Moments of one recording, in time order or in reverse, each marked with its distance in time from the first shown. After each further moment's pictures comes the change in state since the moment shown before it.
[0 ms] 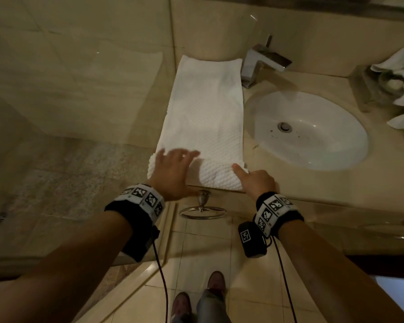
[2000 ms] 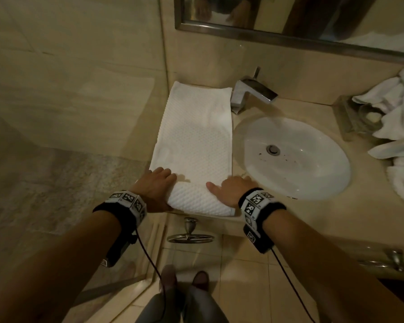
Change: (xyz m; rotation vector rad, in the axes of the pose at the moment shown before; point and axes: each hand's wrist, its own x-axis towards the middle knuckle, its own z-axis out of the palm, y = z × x) left_hand 0.048 -0.028 -0.020 0.187 -0.231 0.125; right_hand 0.015 -0.072 -0.042 -0.853 -0.245 -0.398
